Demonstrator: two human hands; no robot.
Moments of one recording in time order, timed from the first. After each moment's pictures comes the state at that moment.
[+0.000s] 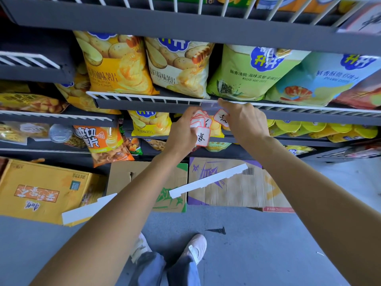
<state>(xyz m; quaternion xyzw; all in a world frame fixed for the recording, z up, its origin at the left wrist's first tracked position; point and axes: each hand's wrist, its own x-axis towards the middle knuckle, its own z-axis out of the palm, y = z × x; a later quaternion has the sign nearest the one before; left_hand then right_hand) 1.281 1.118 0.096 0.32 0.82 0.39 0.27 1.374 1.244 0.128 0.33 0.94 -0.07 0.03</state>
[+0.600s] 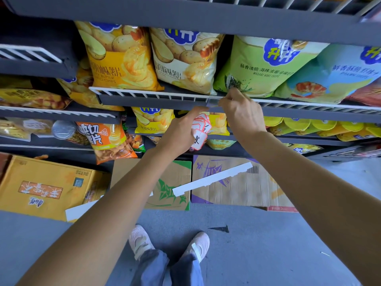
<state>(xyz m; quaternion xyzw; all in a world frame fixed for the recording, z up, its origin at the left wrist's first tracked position) 1.263 1.105 0.090 0.41 0.82 0.29 0.29 1.355 1.237 0.109 0.24 0.97 -0.01 -0.07</state>
